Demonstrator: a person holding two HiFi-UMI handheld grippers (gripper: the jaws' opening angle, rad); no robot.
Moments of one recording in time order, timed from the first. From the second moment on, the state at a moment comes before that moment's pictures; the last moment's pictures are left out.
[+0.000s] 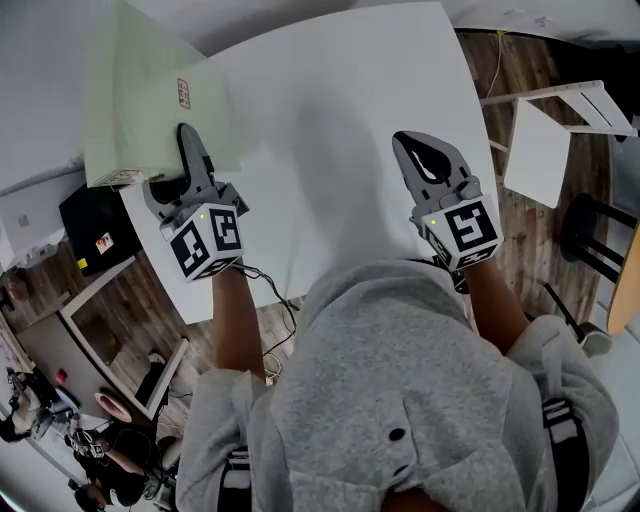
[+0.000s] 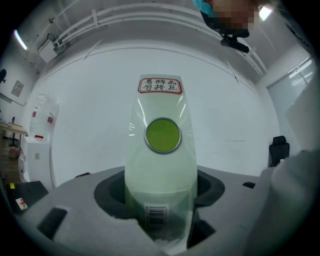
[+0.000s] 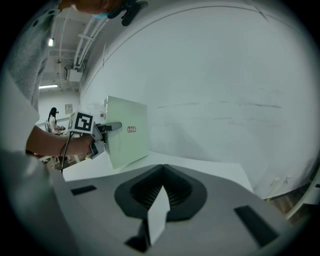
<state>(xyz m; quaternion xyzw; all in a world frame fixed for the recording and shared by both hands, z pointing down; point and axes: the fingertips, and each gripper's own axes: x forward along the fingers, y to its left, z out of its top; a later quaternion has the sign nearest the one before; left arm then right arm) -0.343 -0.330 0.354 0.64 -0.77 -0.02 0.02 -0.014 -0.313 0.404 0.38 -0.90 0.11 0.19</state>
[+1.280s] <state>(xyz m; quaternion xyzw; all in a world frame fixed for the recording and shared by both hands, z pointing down) -0.335 -0.315 0.393 0.66 -0.75 0.03 0.05 -0.018 -0.293 0.382 0.40 -0.90 0.09 0.17</state>
